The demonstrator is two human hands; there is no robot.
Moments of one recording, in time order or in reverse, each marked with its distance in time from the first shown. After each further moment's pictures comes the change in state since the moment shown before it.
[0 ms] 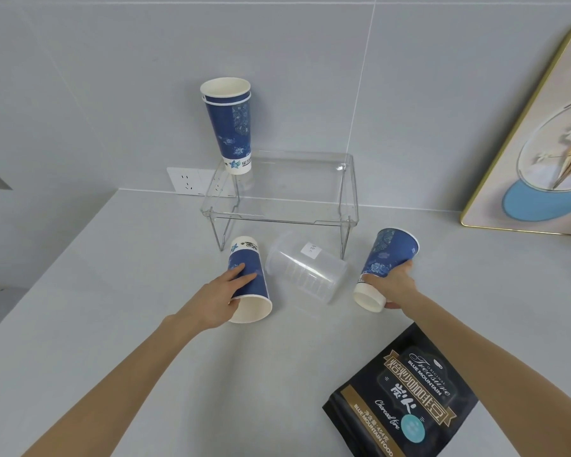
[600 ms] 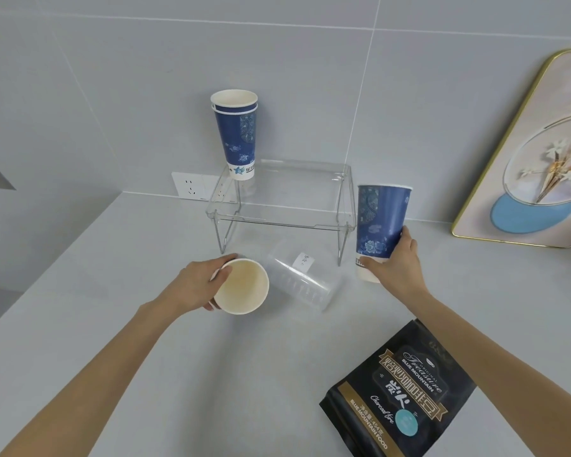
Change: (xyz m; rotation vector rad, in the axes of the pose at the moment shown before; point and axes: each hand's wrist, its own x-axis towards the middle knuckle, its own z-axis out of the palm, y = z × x) left_hand -0.030 0.000 -0.042 -0.379 0.190 -0.093; right_hand -0.052 -0.037 -0.024 -0.085 0.121 -0.551
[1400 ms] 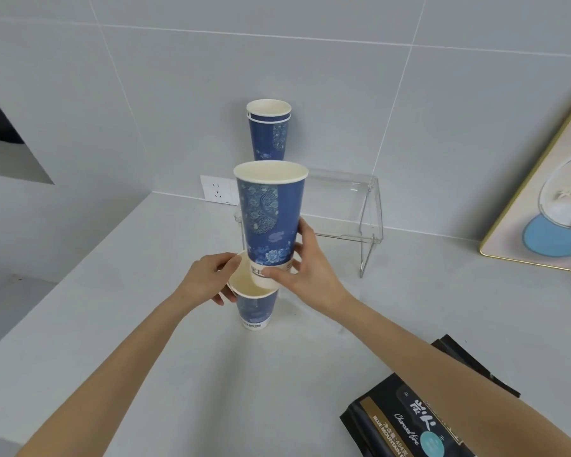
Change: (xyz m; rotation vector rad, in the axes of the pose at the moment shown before) left_hand -0.009 -0.002 -0.020 -0.261 0.112 -0.135; right_hand -0.064 -0.119 0.088 0.345 -0.530 -0.364
